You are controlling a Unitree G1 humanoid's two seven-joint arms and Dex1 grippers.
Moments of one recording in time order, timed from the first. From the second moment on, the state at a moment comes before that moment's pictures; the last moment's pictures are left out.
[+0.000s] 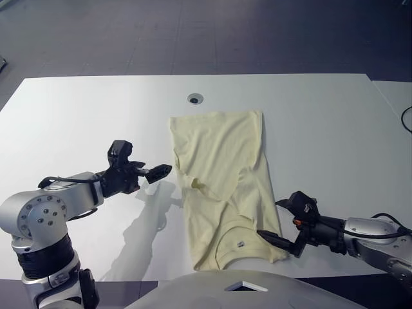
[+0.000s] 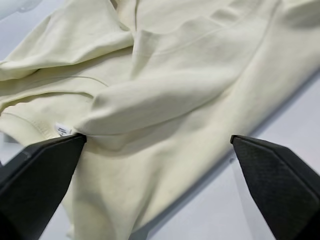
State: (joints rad) left arm -0.10 0.51 0.40 -0.56 -0.90 1.49 -0.23; right arm 0.35 -0.97 -0.03 -0.86 0.77 0.99 0.45
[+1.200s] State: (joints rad) left arm 0.59 0.88 -0.26 -0.54 0.39 -0.39 -0.63; right arm 0.43 -1.05 0.07 -0.28 -0.10 -0.52 0.90
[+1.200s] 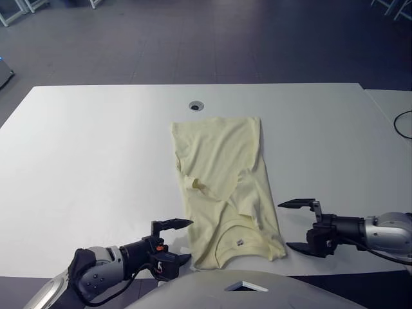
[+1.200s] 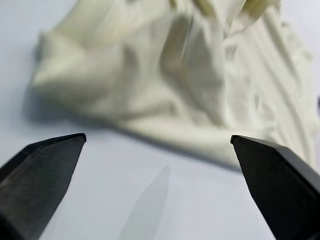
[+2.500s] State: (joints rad) left arm 0.34 1.04 -0.40 -0.28 0.21 -0.58 -0.70; right arm 0.34 -0.99 0.19 -0.42 0.12 -0.25 1.00
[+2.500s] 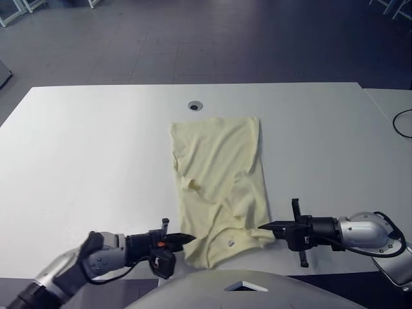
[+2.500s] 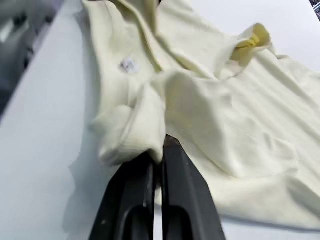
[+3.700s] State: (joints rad) left arm -0.24 0.96 -0.16 -0.25 -0.74 0.54 -1.24; right arm -0.50 -0.79 0.25 -0.03 0.71 0.76 1.24
